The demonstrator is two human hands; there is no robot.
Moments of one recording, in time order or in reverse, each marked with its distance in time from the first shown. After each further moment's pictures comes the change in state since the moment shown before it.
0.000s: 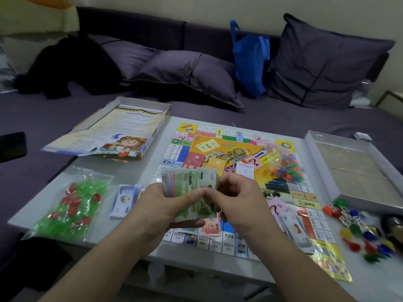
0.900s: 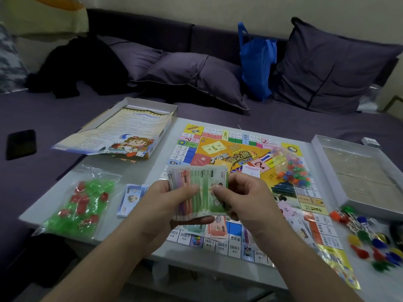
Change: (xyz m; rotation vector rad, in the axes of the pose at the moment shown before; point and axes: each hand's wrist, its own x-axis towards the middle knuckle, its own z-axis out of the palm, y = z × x) left_hand -0.004 0.005 -0.008 -0.073 0.017 0.011; right_hand -0.001 -0.014 -0.003 0.089 -0.058 0.084
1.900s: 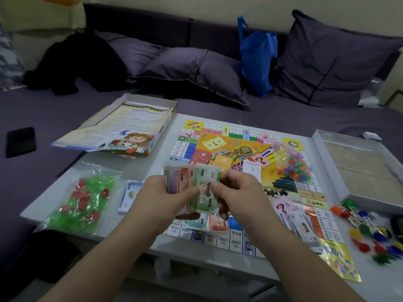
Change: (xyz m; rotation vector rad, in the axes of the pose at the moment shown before) left_hand 0.008 -0.007 -0.008 0.370 0.171 0.095; right_hand 0.011 0.016 0.010 -0.080 0.021 0.008
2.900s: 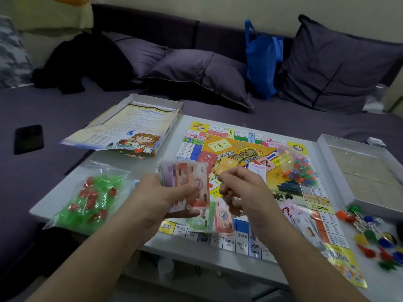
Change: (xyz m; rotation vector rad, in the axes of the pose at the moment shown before) left_hand -0.005 0.018 -0.020 -0.261 -0.084 -0.146; right_hand 0.003 -0.013 0.002 0.101 -0.031 0.049
